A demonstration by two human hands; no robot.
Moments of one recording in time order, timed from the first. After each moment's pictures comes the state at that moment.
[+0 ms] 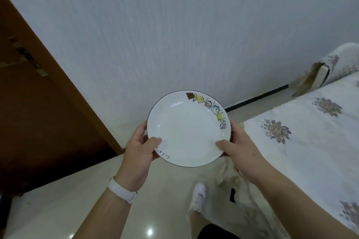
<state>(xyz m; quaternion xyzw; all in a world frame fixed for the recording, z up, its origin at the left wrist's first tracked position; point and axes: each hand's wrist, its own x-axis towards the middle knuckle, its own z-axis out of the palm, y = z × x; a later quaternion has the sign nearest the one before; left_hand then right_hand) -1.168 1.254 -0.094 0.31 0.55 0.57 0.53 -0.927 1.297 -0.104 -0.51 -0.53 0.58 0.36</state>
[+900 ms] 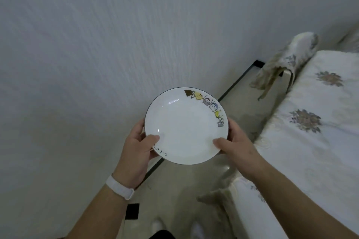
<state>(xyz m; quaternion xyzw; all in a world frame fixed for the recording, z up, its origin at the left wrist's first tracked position) -1.060 1.674 -0.091 0.42 0.50 0.45 0.62 -0.825 1.621 -0.110 -0.58 -0.41 0.53 0.46</state>
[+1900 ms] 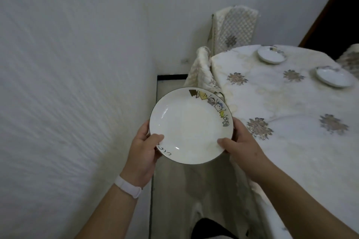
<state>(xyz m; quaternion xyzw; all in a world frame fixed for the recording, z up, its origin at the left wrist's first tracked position) -0.829 2.046 -0.098 0.51 0.27 0.17 0.80 -0.715 1.838 -0.090 -0.74 -0.16 0.24 0.60</state>
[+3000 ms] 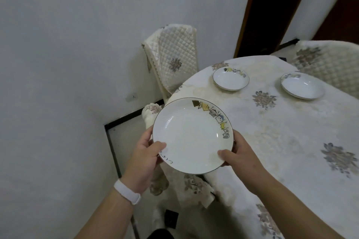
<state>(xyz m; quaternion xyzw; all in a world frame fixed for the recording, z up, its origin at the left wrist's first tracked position) -0.343 2.144 -0.092 0.63 0.17 -0.06 0.76 -0.336 1.906 -0.121 -0.73 0.06 0.14 0.67</state>
